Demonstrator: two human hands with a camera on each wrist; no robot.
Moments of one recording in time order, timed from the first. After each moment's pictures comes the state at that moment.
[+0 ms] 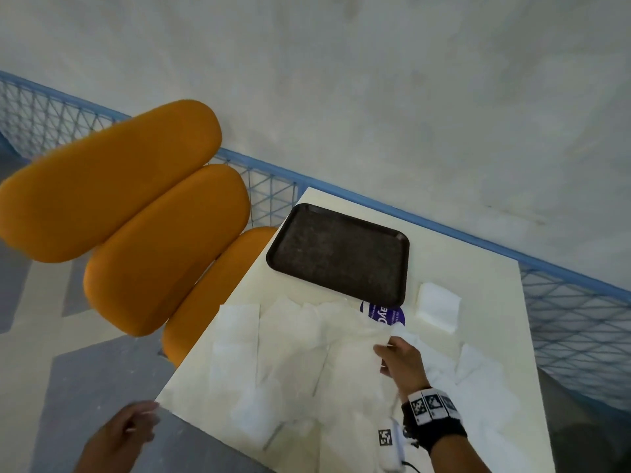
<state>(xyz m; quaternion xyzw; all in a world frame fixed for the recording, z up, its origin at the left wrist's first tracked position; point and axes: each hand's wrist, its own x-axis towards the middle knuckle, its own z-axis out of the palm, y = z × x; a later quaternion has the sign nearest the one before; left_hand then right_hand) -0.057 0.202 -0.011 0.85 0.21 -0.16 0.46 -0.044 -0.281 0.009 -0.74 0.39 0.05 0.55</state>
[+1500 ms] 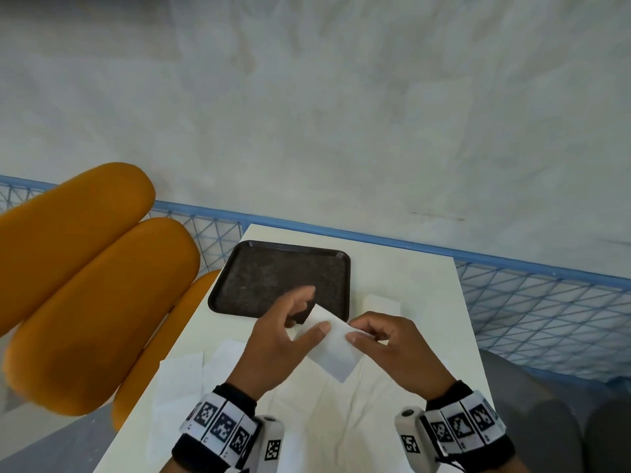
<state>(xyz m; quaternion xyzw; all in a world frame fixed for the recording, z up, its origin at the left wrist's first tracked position) -0.008 -0.147 0.174 0.81 -0.26 -0.08 0.52 -0.099 -0.356 0.173 -0.86 0.01 -0.09 0.51</state>
